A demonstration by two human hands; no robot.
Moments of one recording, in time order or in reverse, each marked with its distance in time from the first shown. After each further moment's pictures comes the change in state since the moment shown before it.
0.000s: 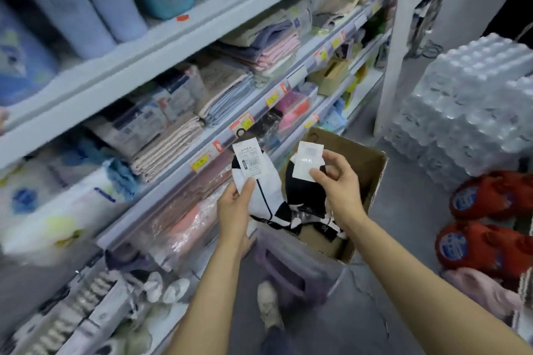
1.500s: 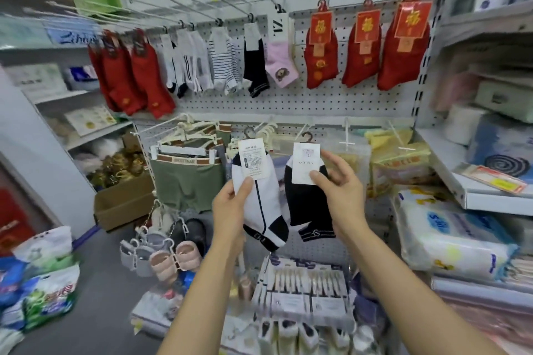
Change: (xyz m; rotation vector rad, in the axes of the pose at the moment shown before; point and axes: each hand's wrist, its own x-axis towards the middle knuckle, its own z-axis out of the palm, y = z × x) left_hand -0.312 0.193 -0.493 -0.189 0.988 0.630; right_hand -0.371 -0.155 0.471 0.318 -1.099 -0.310
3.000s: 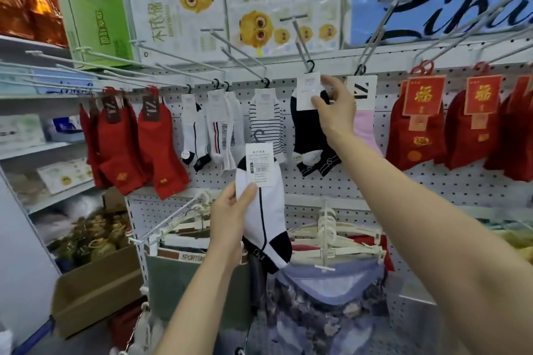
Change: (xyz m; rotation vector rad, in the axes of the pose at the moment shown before) left_hand 0.321 0.077 -0.055 -0.053 -0.176 0.160; right_hand 0.388 -0.037 0.251 -0.393 0.217 -0.466
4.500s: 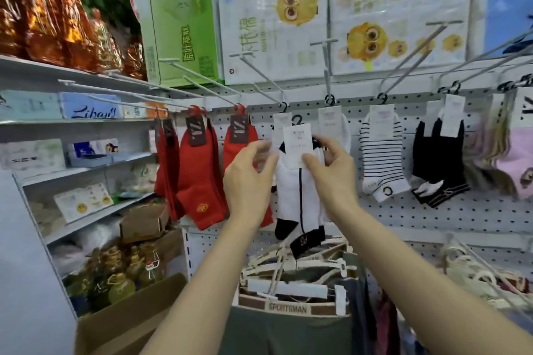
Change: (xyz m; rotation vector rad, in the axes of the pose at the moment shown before) left_hand 0.171 0.079 -0.187 0.594 0.116 0.641; right_hand -0.138 -0.057 0.249 0.148 -0.073 0.125
